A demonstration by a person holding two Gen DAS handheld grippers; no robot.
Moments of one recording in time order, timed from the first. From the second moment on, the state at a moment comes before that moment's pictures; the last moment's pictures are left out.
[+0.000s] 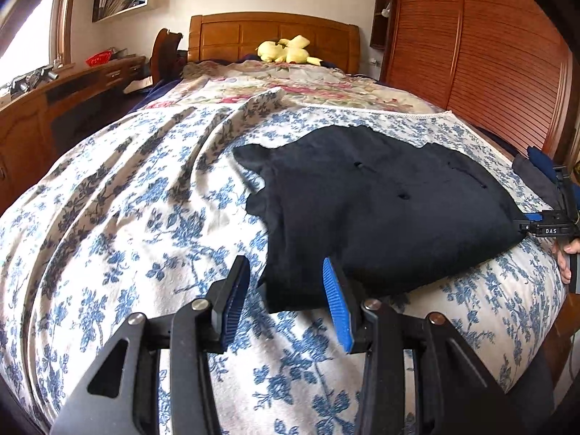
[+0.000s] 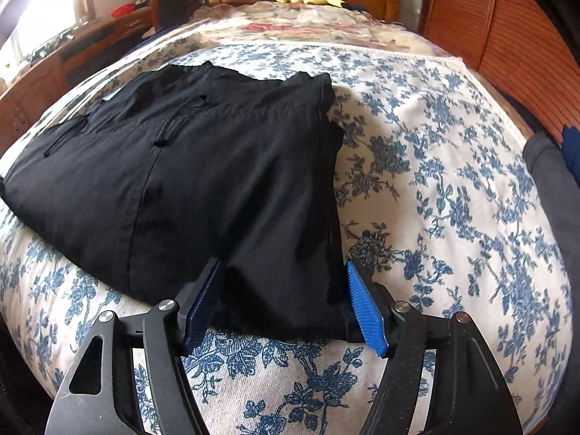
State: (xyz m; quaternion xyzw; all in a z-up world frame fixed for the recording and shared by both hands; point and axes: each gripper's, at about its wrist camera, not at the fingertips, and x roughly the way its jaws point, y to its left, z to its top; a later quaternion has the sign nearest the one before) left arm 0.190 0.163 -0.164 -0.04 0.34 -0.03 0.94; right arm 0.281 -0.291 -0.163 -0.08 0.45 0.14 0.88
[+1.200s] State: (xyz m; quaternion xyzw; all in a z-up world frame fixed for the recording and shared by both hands) left arm 0.114 0.081 -0.120 -0.01 0.36 -0.11 0.93; right arm 0.200 -0.355 -0.098 -0.04 0.39 0.23 0.89
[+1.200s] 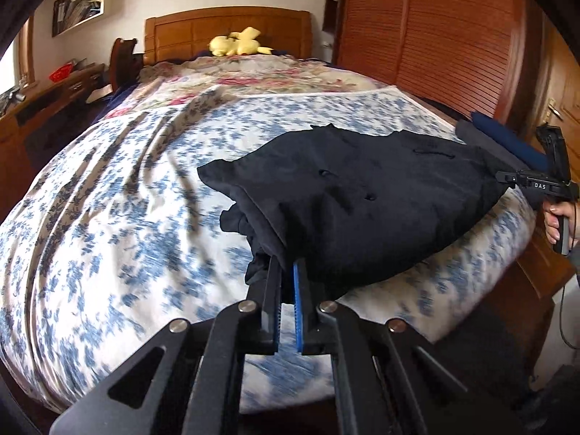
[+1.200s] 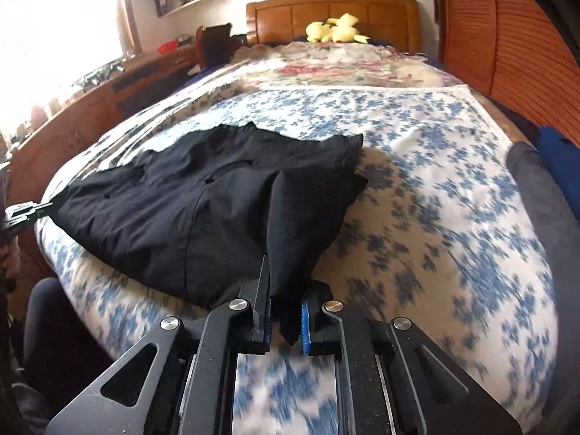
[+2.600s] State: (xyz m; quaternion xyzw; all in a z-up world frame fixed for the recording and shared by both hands) left arm 0.169 -0.095 -0.104 0.05 0.36 -0.21 0.91; right arm 0.163 -0.412 -0.143 0.00 0.39 0.17 0.90
